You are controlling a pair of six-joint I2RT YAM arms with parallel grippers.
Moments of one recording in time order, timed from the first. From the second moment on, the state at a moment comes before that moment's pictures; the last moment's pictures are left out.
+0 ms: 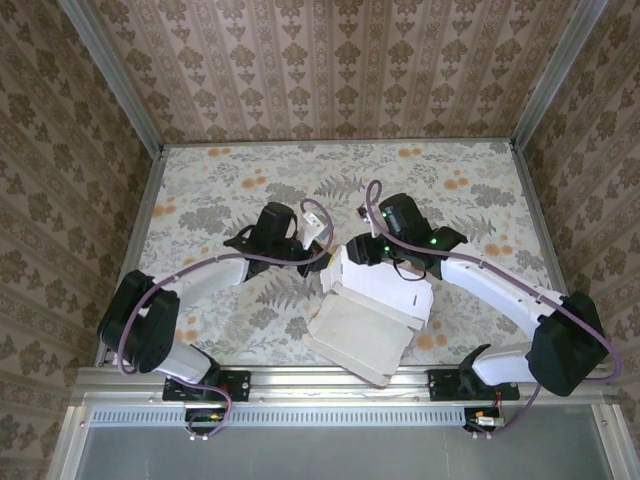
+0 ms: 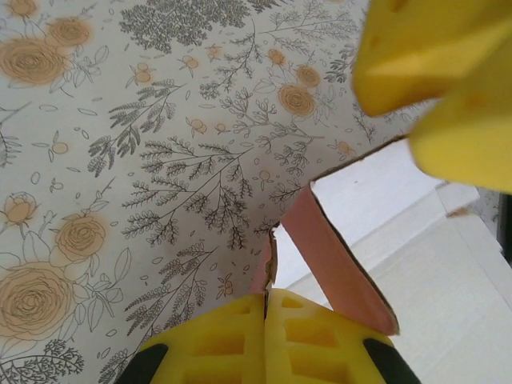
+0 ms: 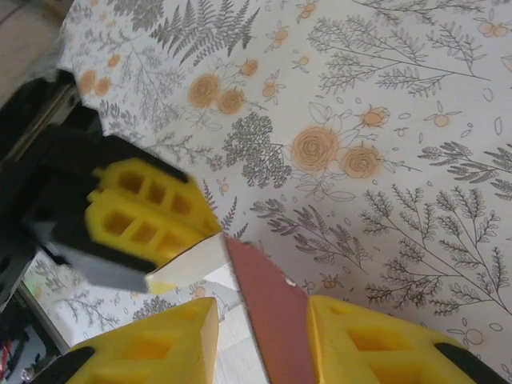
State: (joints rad) left arm -0.67 1.45 0.84 -0.10 0.58 0.04; right arm 0.55 1.33 0.98 -0.42 -0.28 0.35
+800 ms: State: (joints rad) left arm -0.77 1.43 0.82 -0.10 0.39 0.07; right arm 0.41 1.49 1.07 -0.41 -0.43 0.30
